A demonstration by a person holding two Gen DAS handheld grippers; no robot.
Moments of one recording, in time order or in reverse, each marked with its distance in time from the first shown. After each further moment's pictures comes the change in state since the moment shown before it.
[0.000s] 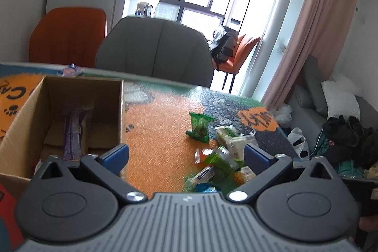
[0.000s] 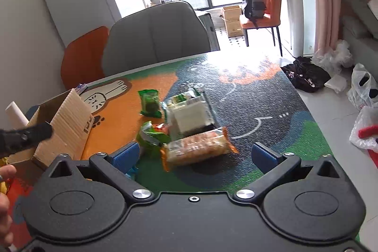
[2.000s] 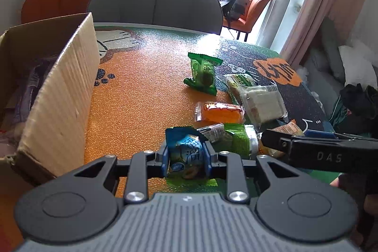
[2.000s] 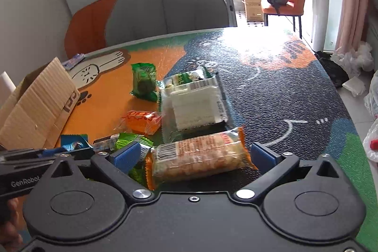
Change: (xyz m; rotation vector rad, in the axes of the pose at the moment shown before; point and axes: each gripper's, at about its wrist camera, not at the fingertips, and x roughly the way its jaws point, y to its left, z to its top) left arm 0.096 -0.015 -0.041 0.014 0.227 0.074; right arm 0.086 0.005 0.003 -0.125 0.114 0.048
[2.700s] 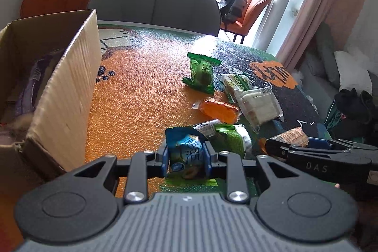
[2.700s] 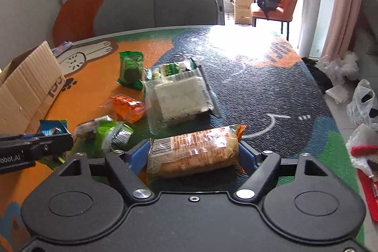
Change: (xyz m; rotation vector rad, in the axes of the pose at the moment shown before) left arm -0.007 0.003 -0.005 -0.017 -0.010 -0.033; right arm -0.010 0.001 -0.012 -0.057 0.005 -0.108
